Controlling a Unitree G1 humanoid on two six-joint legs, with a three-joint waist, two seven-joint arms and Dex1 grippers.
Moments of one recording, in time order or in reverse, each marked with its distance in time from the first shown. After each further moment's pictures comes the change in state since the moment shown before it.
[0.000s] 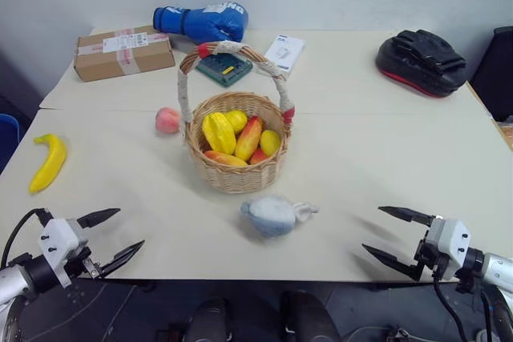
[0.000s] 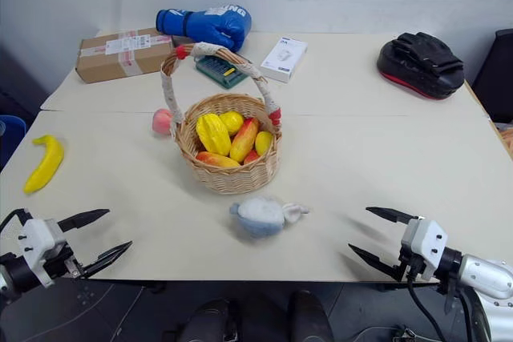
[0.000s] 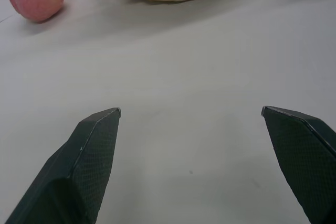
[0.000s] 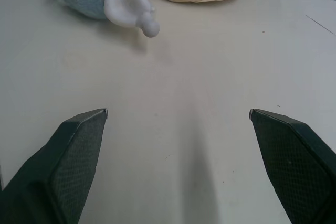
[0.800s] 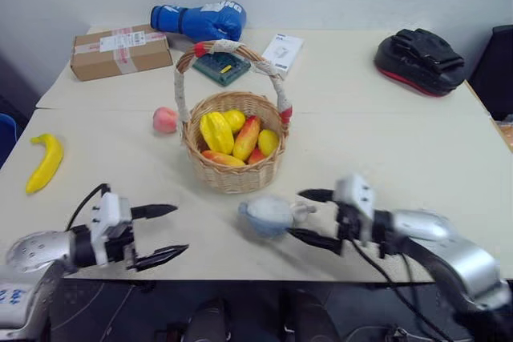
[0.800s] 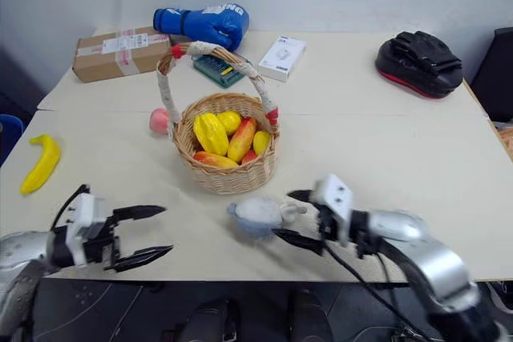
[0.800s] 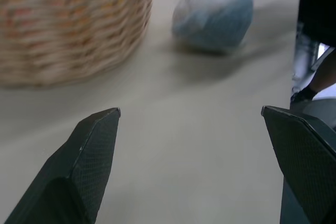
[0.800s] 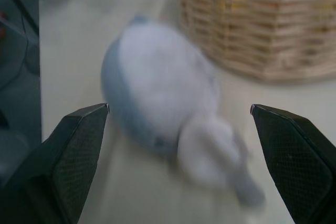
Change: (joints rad) left arm -0.189 0.088 -0.235 -0.293 -0.211 0.417 -0.126; right arm -0.491 0.061 0.504 -0.411 0.096 0.840 -0.343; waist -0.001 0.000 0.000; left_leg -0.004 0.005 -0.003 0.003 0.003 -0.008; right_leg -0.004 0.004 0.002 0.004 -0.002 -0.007
